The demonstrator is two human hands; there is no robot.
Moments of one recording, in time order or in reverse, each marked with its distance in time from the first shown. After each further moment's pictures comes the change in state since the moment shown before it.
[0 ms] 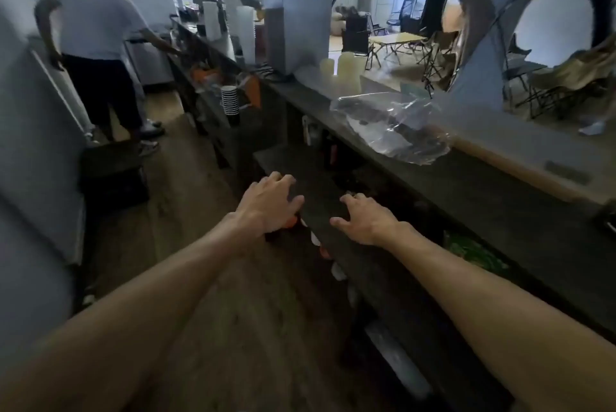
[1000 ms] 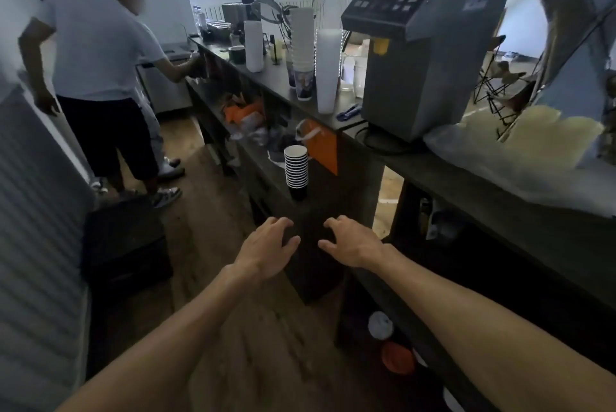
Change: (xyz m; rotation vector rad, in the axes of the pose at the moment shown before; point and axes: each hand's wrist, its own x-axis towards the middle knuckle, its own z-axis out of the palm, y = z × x) left_hand 0.480 -0.529 -0.007 -0.174 -0.113 -0.154; right_hand 0.662 -0.332 0.018 0.061 -0.099 -0.097
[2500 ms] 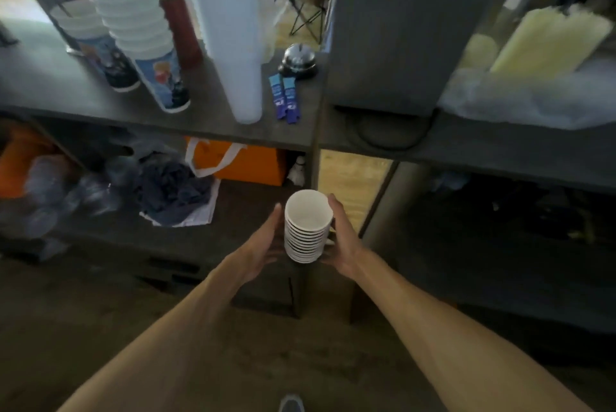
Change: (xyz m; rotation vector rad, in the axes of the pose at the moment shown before) left_hand 0.480 -0.121 0.054 -0.746 -1.122 -0.079; right_hand 0.363 -0.012 0.039 1.879 0.642 0.901
